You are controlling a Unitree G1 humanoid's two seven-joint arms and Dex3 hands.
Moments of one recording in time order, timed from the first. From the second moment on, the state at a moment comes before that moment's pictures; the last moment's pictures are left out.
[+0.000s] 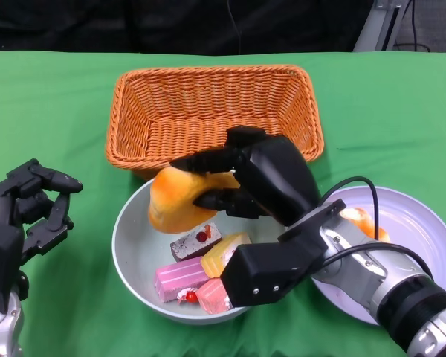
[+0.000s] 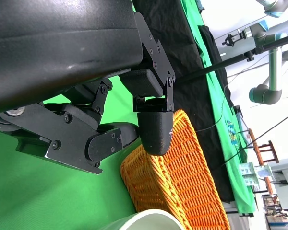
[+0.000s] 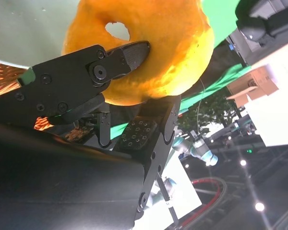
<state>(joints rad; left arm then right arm) -0.50 0.20 0.23 1.20 0.00 -0.84 -0.06 -0.71 -0.01 0.51 0.84 -0.73 -0.58 -0.57</state>
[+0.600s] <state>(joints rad) -0.50 0.20 0.23 1.20 0.00 -0.83 -0.06 -0.55 -0.08 0.37 0.55 -0.56 -0.59 -0.38</state>
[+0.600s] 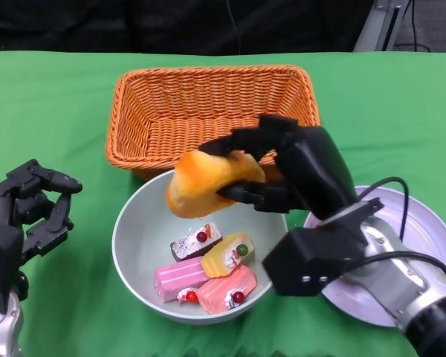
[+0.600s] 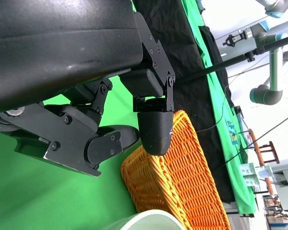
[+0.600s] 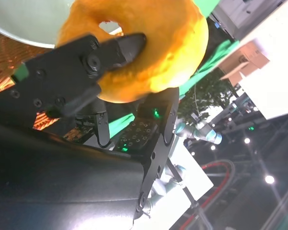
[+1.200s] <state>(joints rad) -0.49 0.22 0.23 1.20 0.00 -0.83 -0.06 -0.26 -0.13 0.18 -0.03 -0.34 -0.21 -0.03</state>
